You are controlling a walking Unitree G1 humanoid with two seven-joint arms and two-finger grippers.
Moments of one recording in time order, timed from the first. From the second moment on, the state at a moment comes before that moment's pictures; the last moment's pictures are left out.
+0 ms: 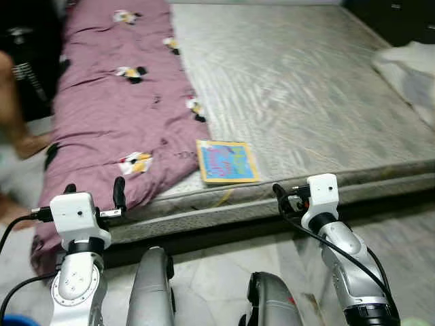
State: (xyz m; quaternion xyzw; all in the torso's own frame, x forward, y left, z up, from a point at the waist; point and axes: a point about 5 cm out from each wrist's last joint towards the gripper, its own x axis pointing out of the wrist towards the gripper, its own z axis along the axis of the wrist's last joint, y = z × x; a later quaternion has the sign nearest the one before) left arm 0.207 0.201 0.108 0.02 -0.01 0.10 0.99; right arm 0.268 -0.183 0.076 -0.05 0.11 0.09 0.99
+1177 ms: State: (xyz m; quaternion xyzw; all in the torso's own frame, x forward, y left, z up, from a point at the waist) left arm 0.223 0.200 0.114 0.01 -0.03 0.09 1.00; right arm 0.267 -0.198 0.074 -0.06 0.12 0.07 0.99
